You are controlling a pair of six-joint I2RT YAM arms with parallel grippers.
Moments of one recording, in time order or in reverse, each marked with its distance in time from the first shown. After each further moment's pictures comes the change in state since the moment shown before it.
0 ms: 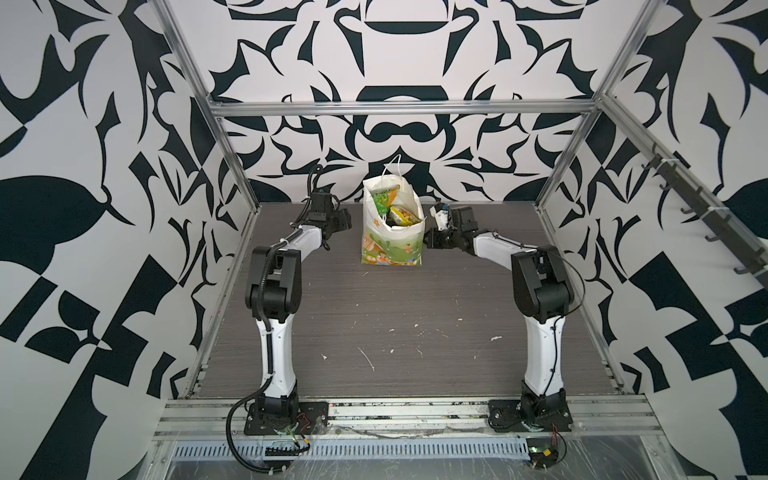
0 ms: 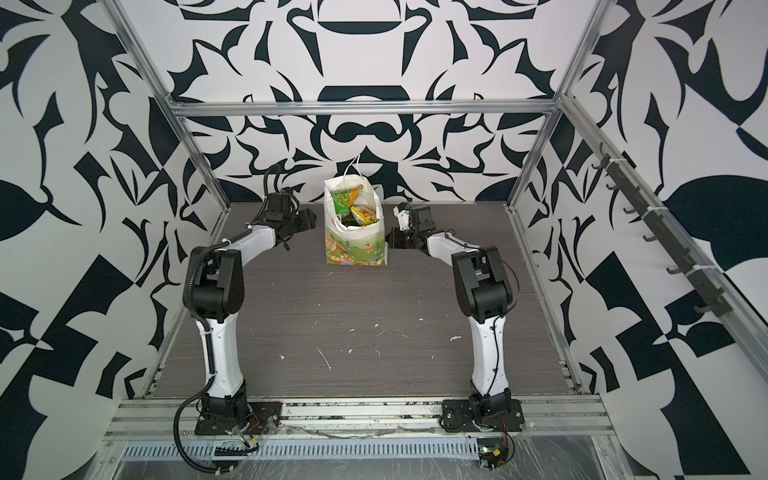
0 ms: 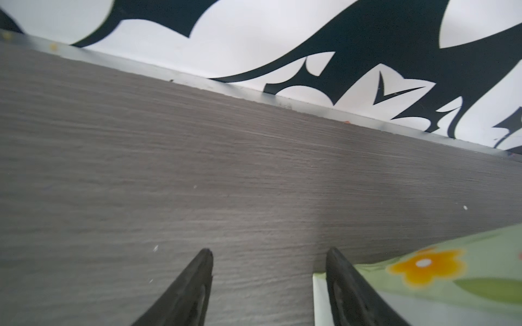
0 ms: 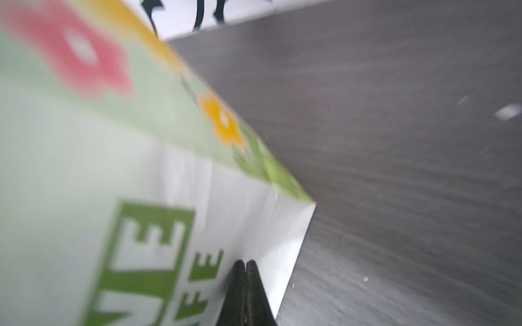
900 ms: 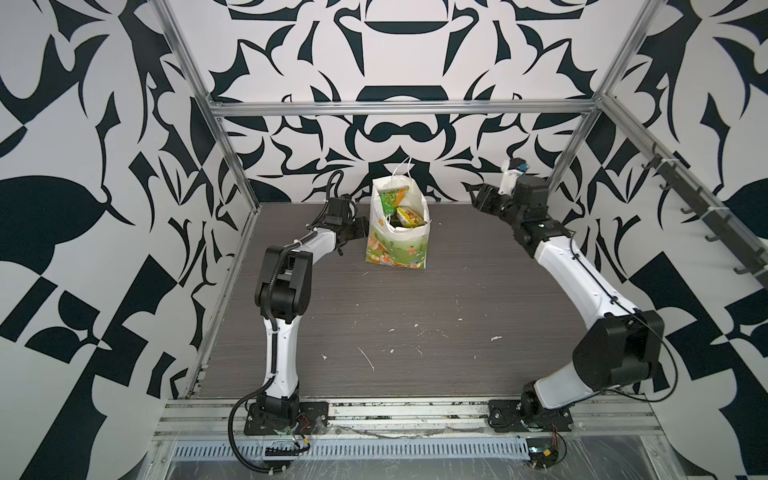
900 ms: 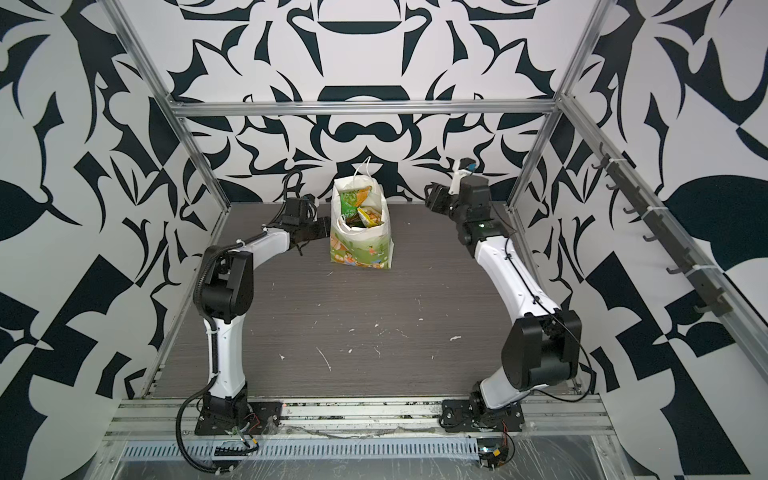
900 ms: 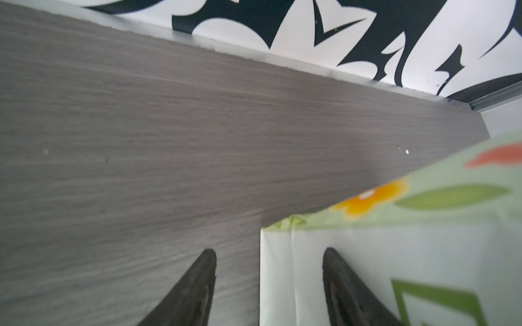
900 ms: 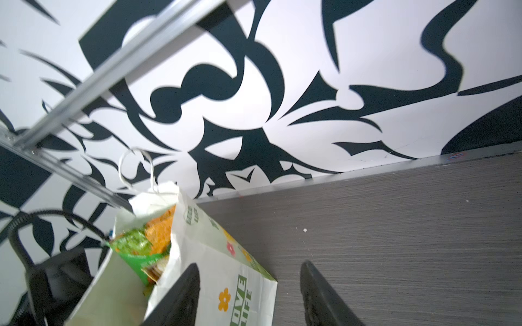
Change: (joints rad) left arm -0.097 -0.022 -0.054 -0.029 0.103 -0.027; right arm -0.131 -0.584 -0.068 -0.095 0.281 0.132
